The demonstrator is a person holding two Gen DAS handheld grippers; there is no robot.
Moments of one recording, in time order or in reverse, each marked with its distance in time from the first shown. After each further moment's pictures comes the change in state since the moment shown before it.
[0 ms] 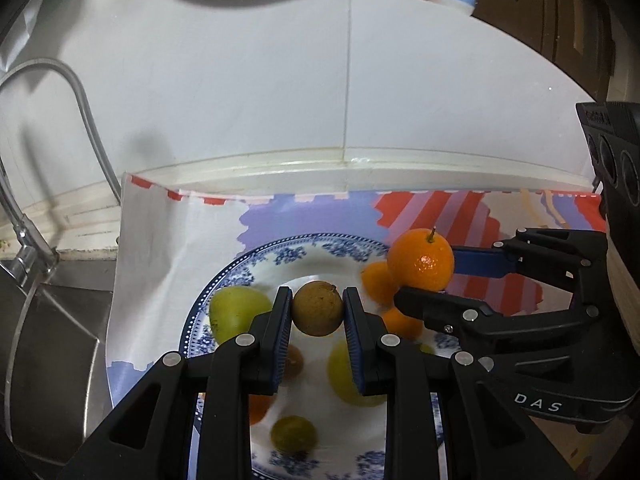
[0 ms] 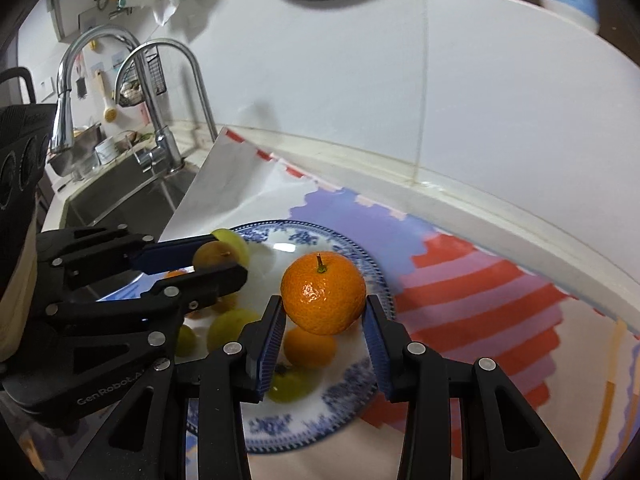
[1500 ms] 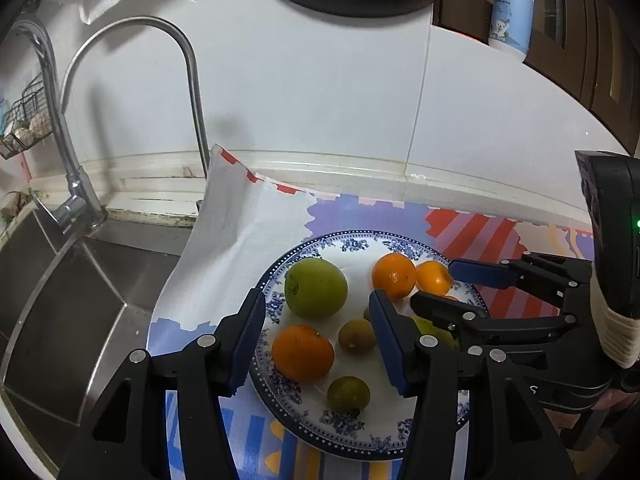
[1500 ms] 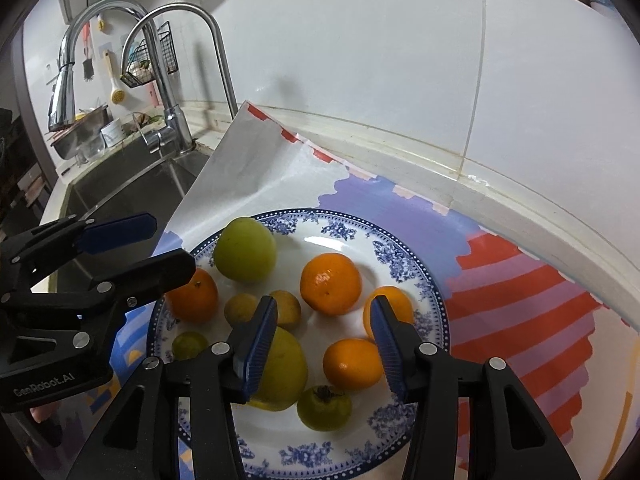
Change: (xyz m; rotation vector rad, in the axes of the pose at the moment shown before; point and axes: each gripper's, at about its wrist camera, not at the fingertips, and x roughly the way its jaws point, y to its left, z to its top) left arm -0.040 0.035 -0.023 -0.161 -0.071 0.112; right arm 0.020 0.025 0.001 -0.034 0.017 0.014
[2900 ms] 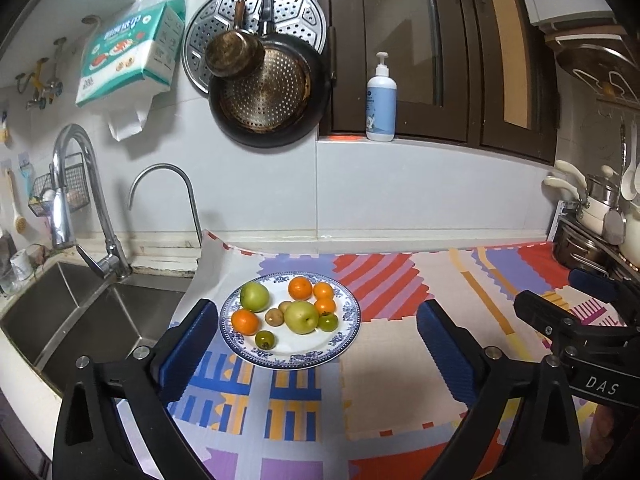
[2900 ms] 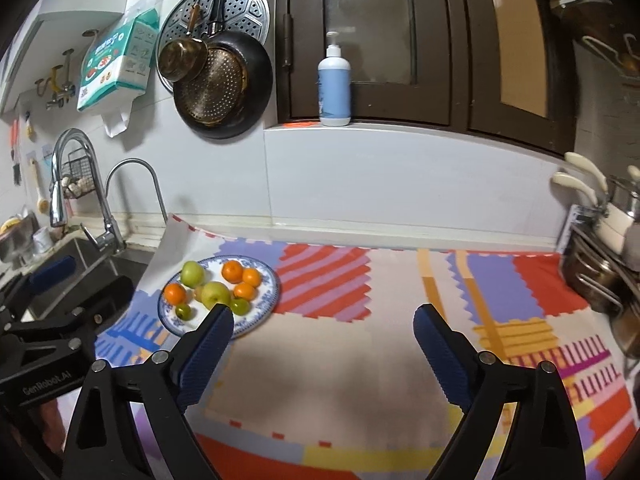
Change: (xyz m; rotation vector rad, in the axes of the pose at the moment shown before) left arm -0.213 -0.085 -0.058 0.094 -0.280 -0.042; right arm -0.285 0.037 -0.130 0.298 -0.311 -0.491
